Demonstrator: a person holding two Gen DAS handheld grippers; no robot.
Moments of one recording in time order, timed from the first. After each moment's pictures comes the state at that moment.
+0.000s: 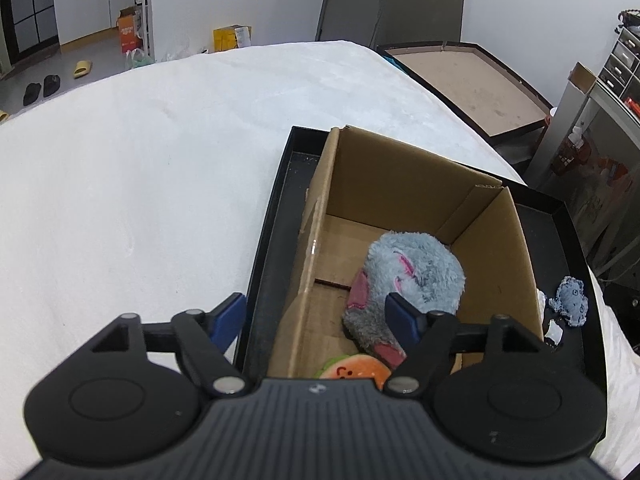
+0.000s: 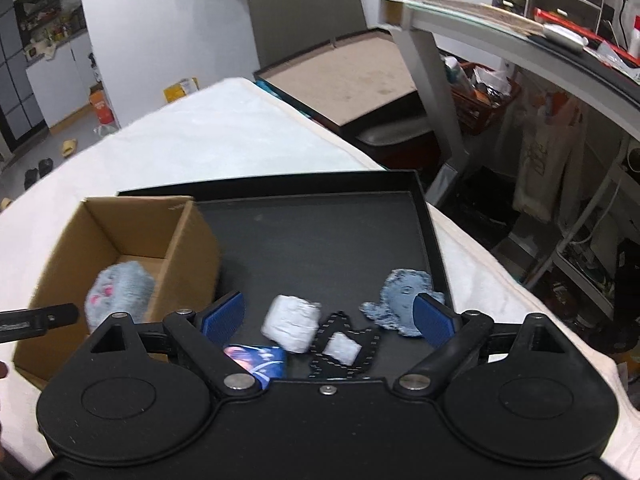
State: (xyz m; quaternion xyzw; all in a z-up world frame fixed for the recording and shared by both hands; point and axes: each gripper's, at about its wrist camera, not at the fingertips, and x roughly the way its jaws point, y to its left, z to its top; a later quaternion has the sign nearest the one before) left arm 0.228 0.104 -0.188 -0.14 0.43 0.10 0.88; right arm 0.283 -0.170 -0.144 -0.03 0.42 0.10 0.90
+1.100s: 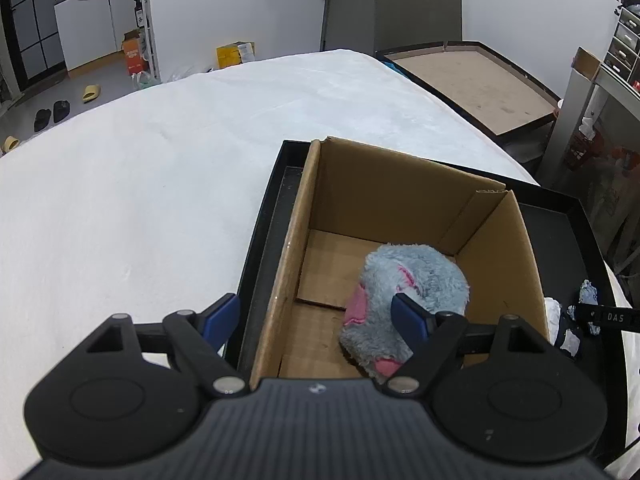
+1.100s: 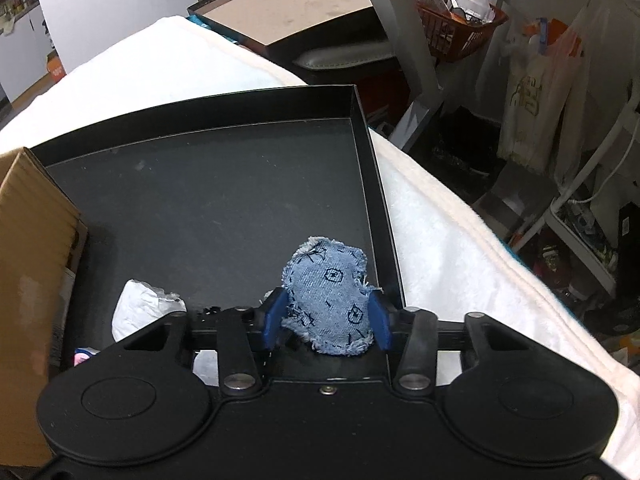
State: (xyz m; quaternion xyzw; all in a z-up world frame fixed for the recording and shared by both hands) left arm 0.245 0.084 -0.190 -0.10 0.42 0.12 0.89; right arm 0.348 -0.211 -0.232 -0.04 0.48 0.06 0.88
